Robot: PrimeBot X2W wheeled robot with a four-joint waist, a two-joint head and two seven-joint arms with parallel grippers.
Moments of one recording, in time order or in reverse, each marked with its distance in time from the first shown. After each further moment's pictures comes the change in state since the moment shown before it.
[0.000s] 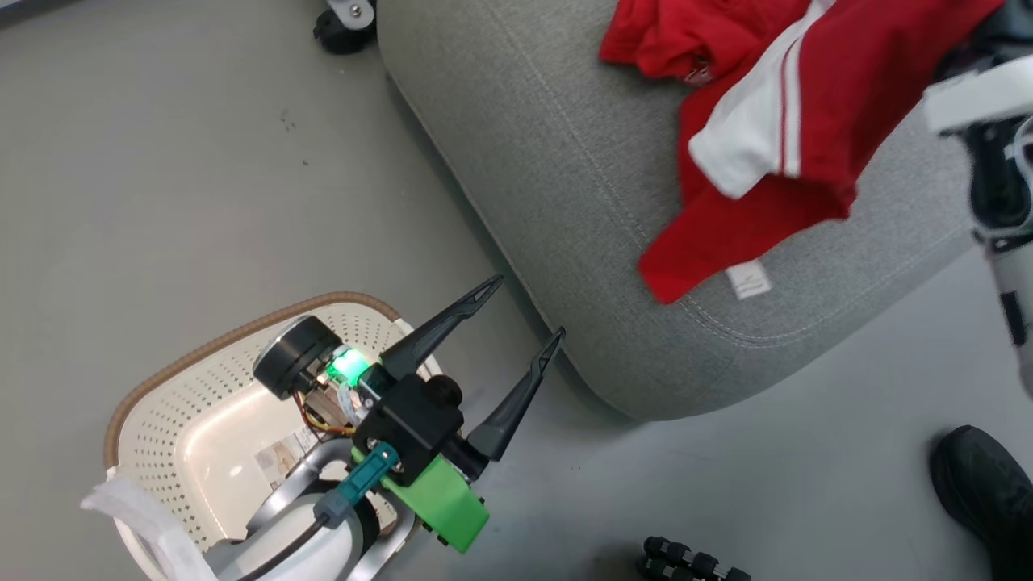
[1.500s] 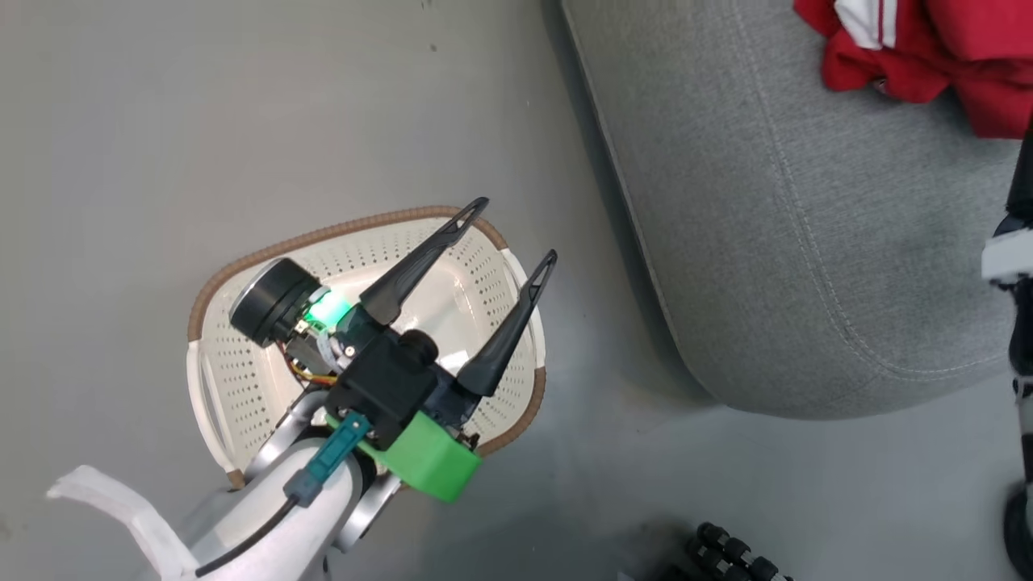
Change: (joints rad) left arm -0.114 -0.033 0.017 0.083 0.028 0.028 -0.167; right arm 0.307 0.054 -0.334 -0.012 -0.179 0.000 -0.001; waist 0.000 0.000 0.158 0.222
